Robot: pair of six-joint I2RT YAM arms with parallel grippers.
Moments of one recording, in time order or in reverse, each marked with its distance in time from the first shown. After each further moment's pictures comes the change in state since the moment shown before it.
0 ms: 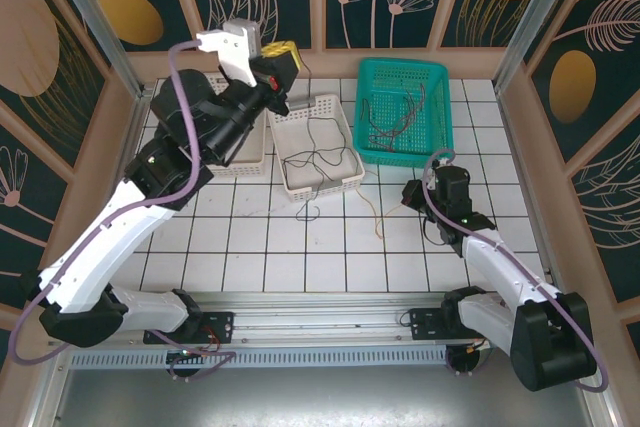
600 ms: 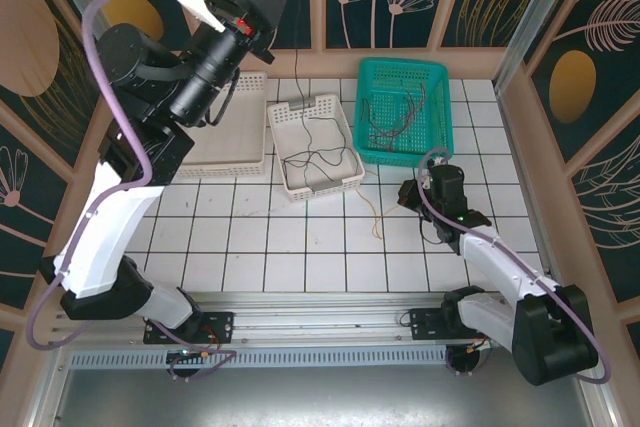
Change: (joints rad) left arm 0.000 0.201 0.489 0.006 0.084 0.066; right arm 0.033 0.037 0.020 -0.003 0.022 0.006
